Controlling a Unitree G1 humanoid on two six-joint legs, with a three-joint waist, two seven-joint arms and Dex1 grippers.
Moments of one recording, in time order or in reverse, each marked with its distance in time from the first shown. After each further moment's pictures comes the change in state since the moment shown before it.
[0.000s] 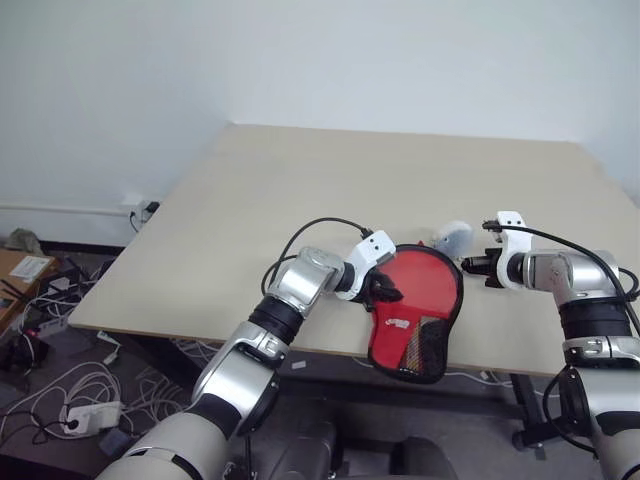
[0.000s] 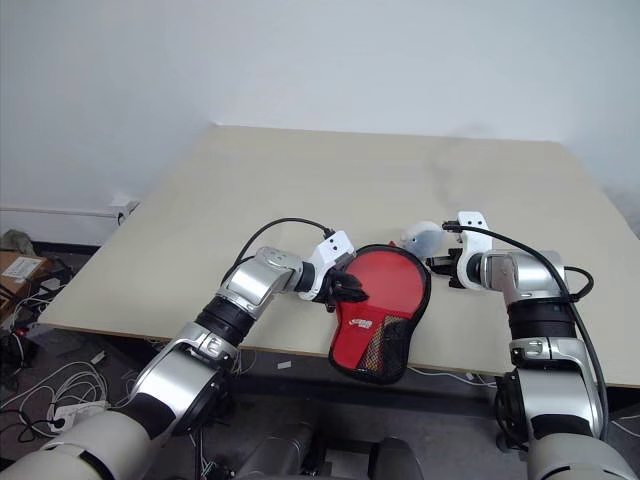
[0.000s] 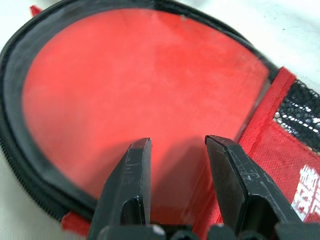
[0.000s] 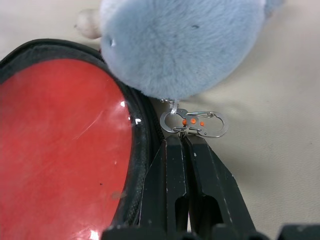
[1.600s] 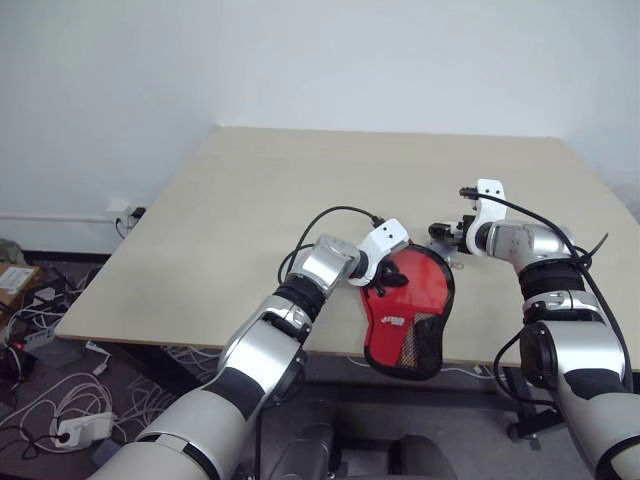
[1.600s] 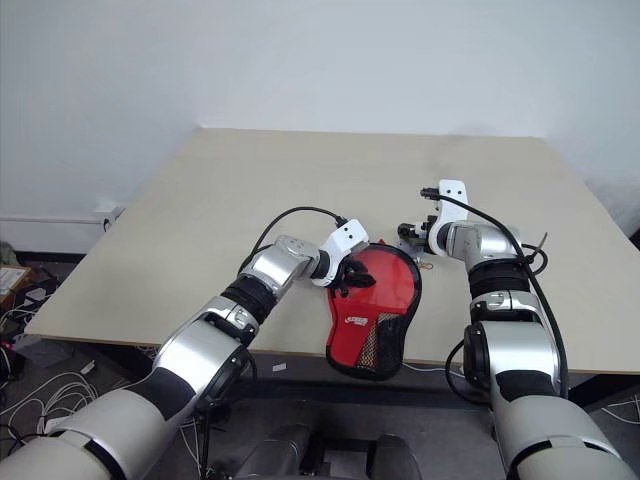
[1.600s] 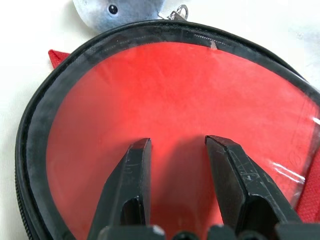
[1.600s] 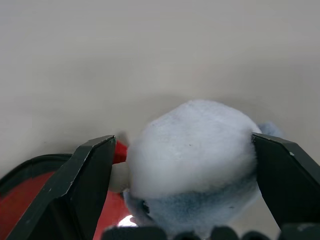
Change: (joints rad) left arm -0.215 -0.138 0.063 0.430 0.083 -0.224 0.117; right arm -0.301 0.189 -0.062 0.513 -0.059 -0.365 -0.228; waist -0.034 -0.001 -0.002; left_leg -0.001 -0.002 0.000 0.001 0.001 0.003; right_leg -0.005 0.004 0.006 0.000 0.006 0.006
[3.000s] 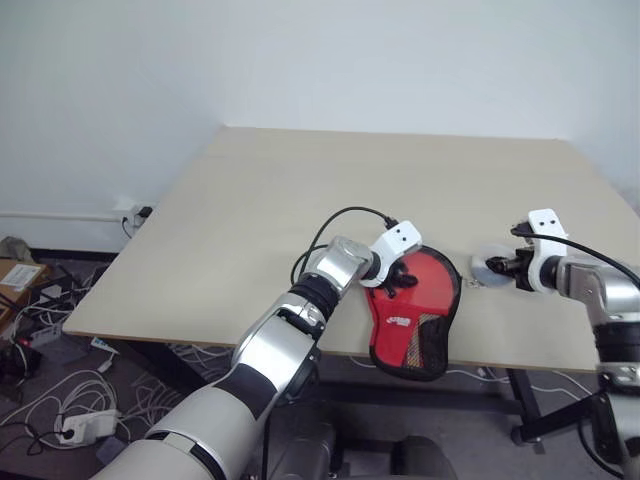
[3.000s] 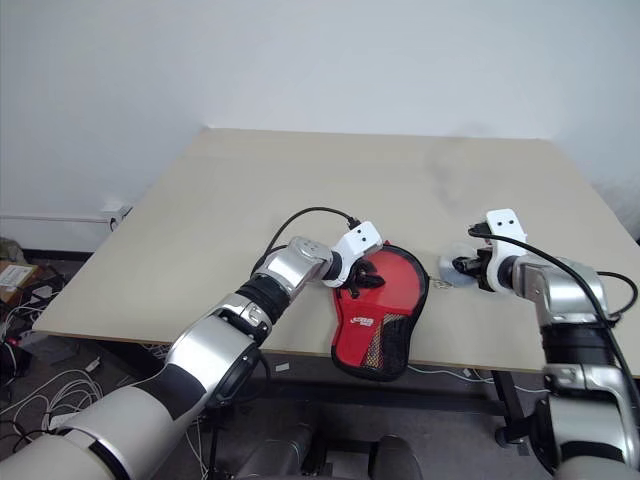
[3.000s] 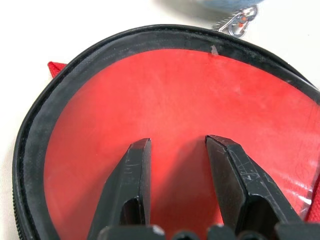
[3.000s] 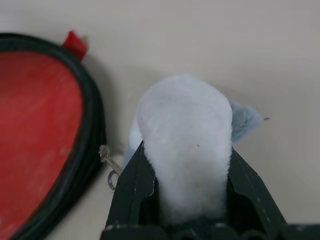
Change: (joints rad) left arm -0.038 -0.052 0.013 0.092 0.042 -0.062 0.046; right arm 0.482 -0.344 0.034 -0.729 0.060 0.245 0.307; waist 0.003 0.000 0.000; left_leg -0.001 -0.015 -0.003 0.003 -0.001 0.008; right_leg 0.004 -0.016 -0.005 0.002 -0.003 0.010
